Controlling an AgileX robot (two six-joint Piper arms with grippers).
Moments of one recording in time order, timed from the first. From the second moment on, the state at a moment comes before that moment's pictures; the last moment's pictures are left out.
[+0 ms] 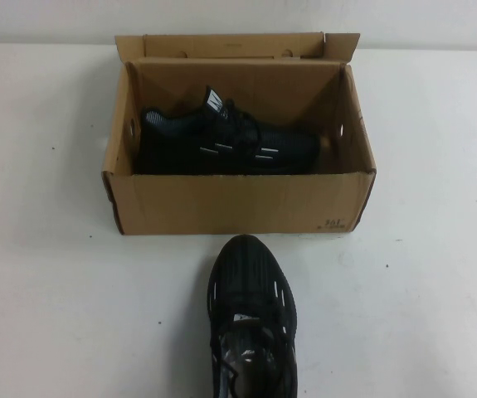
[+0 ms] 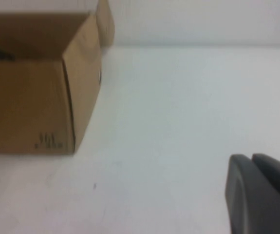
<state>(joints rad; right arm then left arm) 0.07 -0.01 0.03 0.16 0.20 -0.06 -0.10 -0.01 0.03 0.18 0.25 -0.09</state>
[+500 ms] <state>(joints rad) 0.07 -0.01 0.03 0.16 -0.37 -0.06 -0.10 -0.01 0.03 0.19 -0.21 -0.09</state>
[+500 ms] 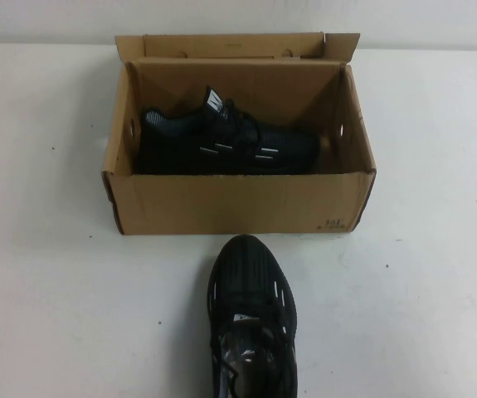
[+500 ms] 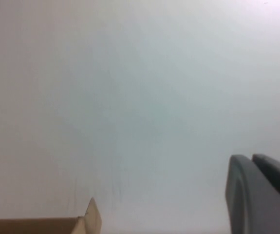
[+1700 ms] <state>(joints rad) 0.07 0.35 -0.63 0.15 0.12 0.22 -0.10 0.36 -0.60 0.19 0.21 -0.34</state>
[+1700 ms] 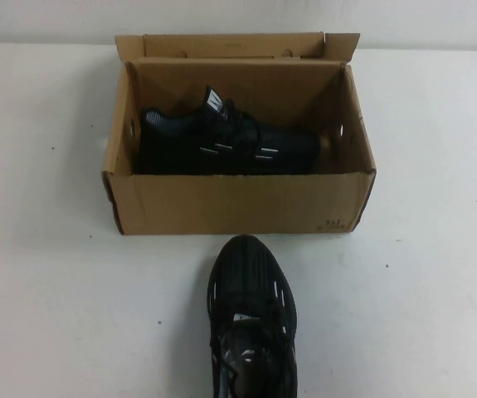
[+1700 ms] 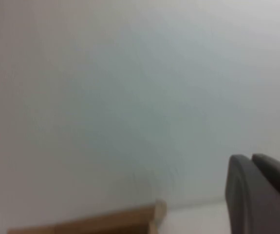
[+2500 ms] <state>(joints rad) 0.17 0.98 -0.74 1.12 0.83 -0.72 -0.10 0.69 -0.60 -0.34 0.74 0.21</state>
